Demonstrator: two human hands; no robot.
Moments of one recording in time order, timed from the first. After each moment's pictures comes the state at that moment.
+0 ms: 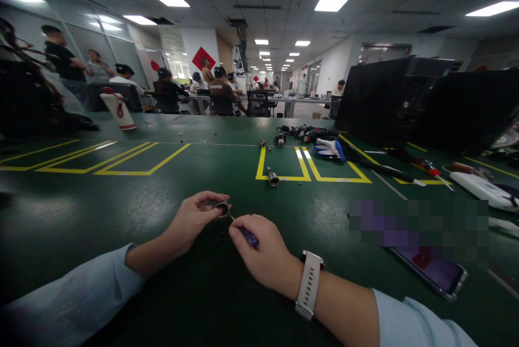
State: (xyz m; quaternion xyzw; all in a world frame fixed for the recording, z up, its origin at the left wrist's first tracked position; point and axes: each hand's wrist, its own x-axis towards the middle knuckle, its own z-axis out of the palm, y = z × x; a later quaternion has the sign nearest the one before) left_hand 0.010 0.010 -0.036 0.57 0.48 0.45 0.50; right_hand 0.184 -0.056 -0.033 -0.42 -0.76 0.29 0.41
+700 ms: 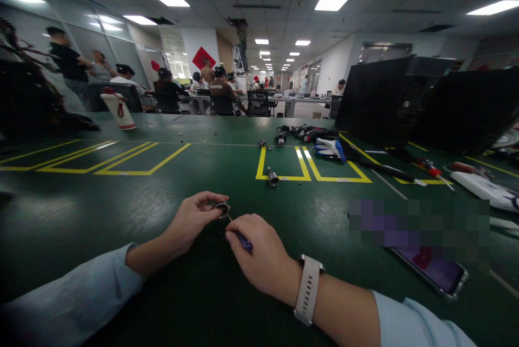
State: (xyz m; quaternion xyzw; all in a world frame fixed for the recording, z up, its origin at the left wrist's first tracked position) left_hand 0.010 0.010 -0.034 0.58 0.49 0.45 0.48; right_hand 0.178 -0.059 -0.028 -0.41 -0.79 0.24 0.38
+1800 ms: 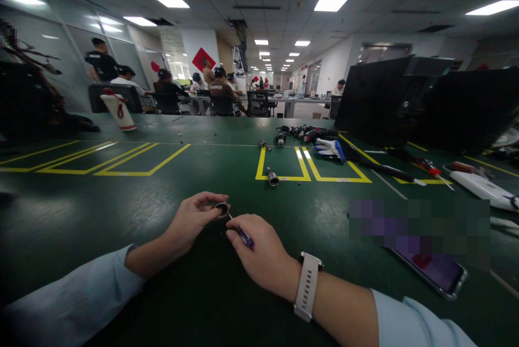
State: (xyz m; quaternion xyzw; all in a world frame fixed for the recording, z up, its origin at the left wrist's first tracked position) left_hand 0.011 0.010 -0.037 0.56 0.48 0.47 0.49; right_hand 0.180 -0.055 -0.035 -0.41 -0.77 0.29 0.40
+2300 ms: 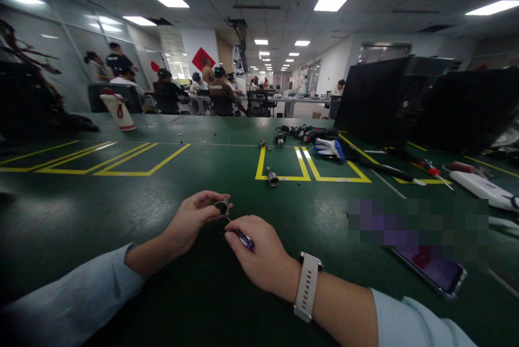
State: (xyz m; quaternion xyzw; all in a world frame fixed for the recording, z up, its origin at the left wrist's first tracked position) left_hand 0.013 0.009 -0.030 0.53 0.47 0.46 0.53; right_hand 0.181 -0.056 -0.035 -0.40 -0.78 0.27 0.41
